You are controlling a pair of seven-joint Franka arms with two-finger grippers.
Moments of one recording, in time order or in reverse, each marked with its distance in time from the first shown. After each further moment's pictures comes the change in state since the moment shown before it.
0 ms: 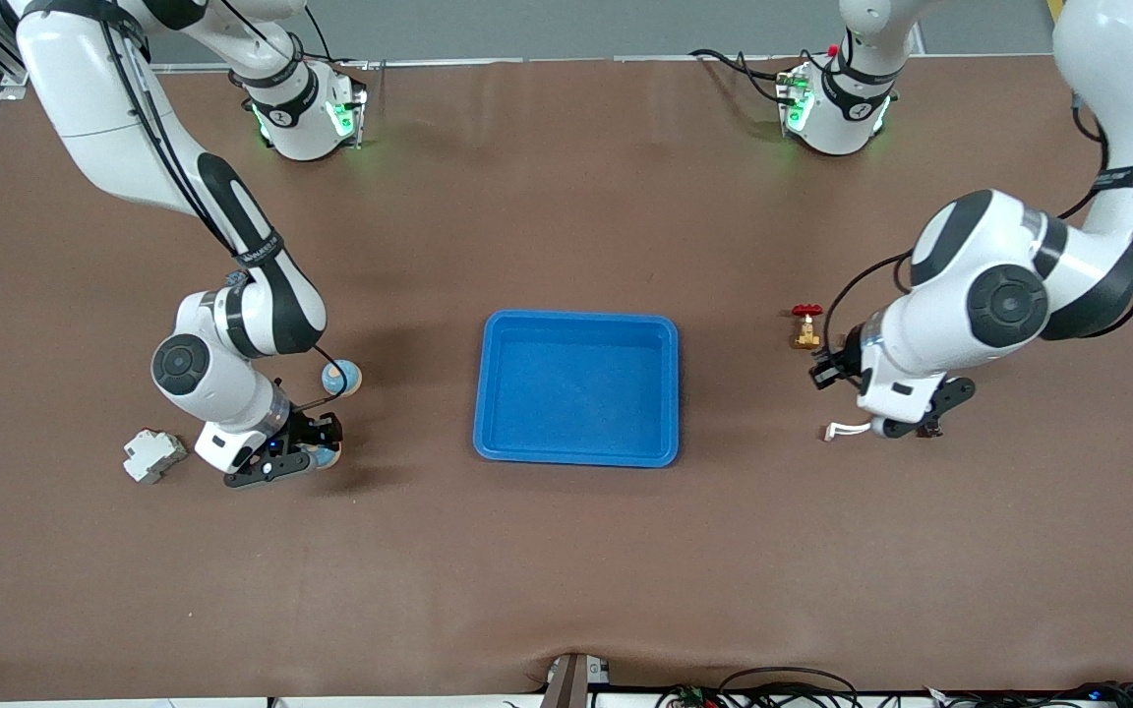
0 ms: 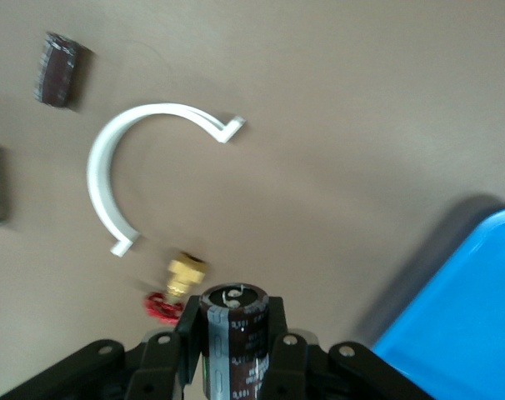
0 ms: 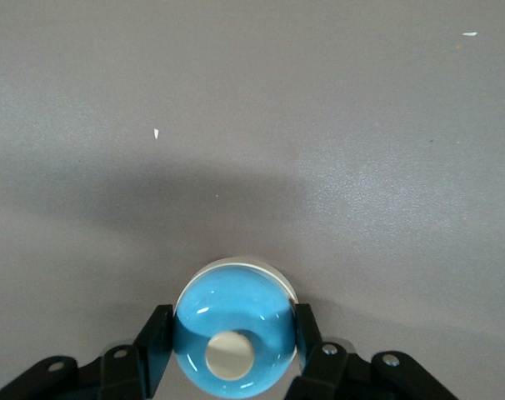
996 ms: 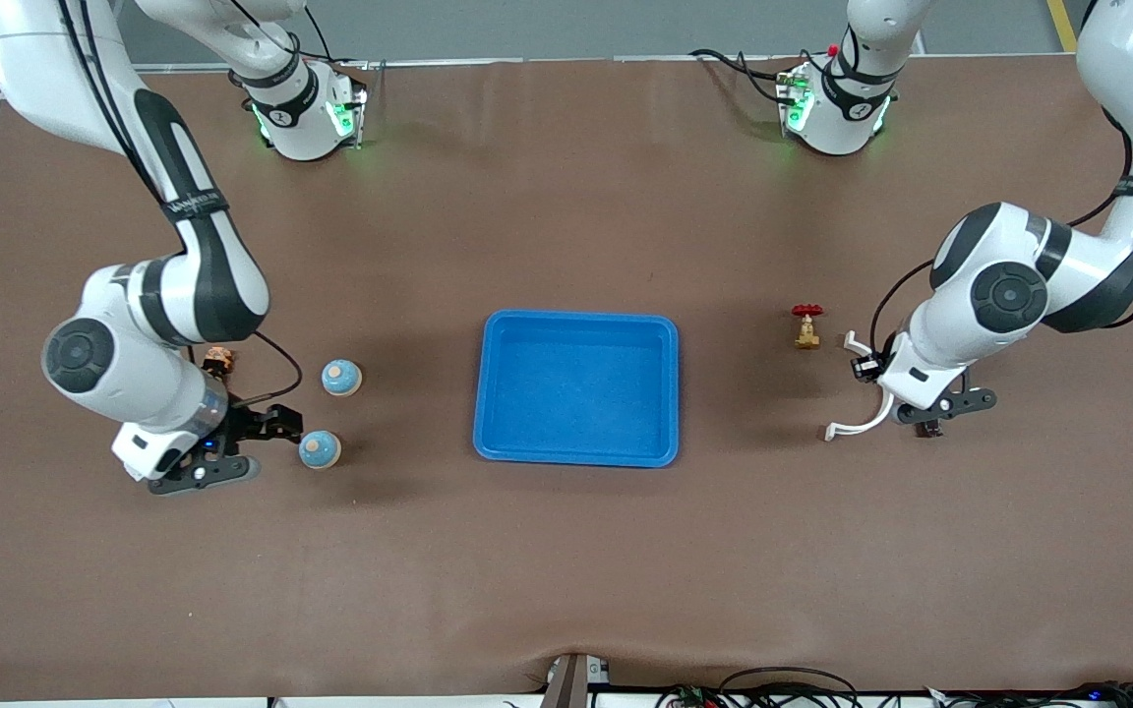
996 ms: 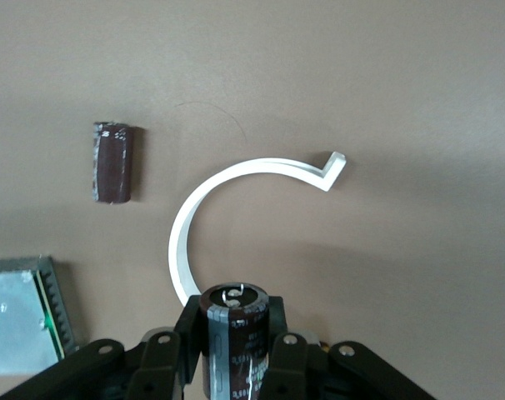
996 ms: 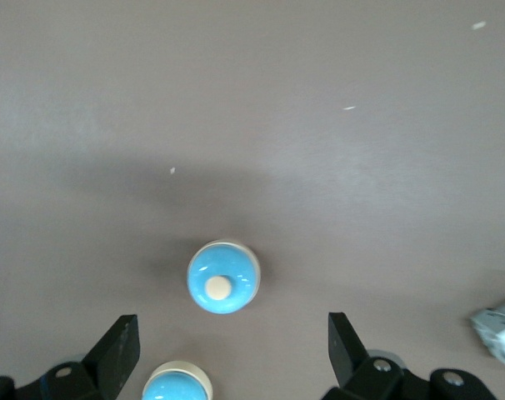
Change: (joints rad) left arm 0.138 0.063 -0.001 -0.218 0.302 0.217 0.175; right arm -0.028 -0.161 -0.019 0.150 0.013 -0.346 0.006
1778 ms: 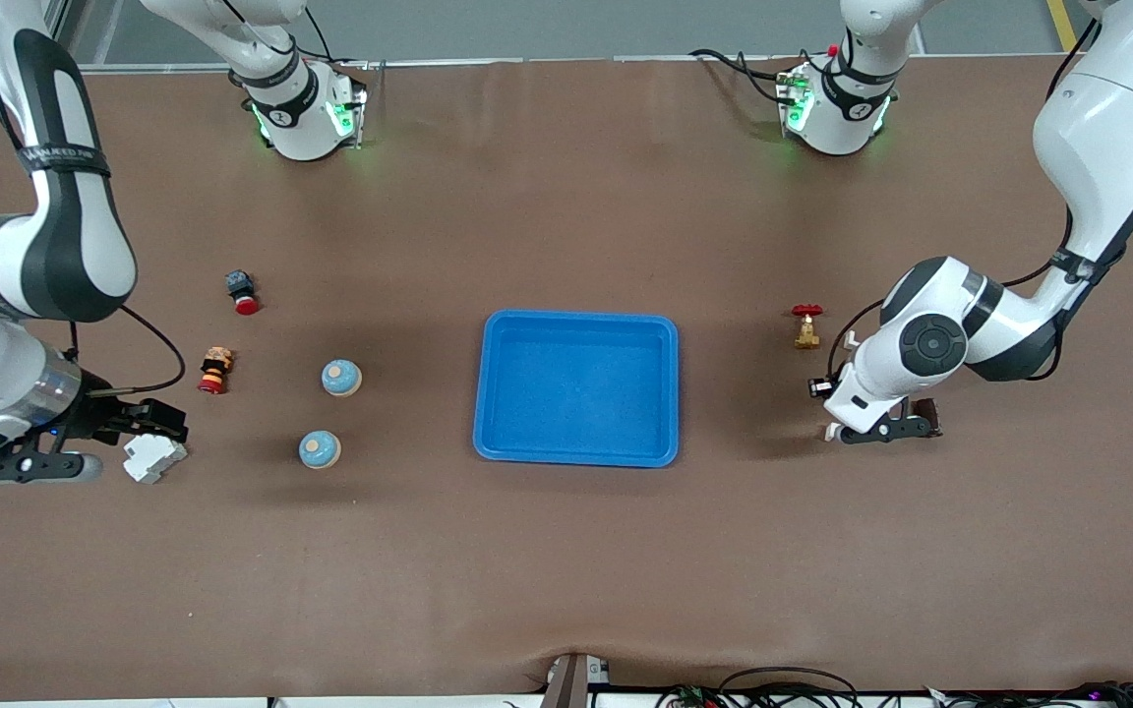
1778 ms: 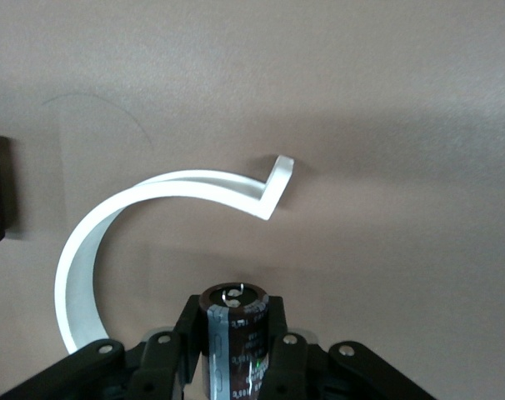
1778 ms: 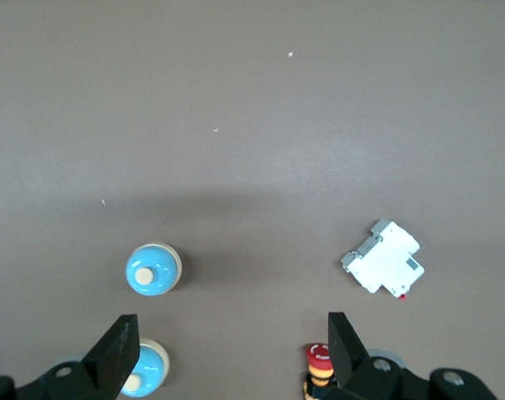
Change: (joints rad) left arm -0.185 0.166 0.147 0.074 0.090 0.052 -0.061; right arm -0.131 -0.095 -0.004 0.127 -0.005 -0.212 0.096
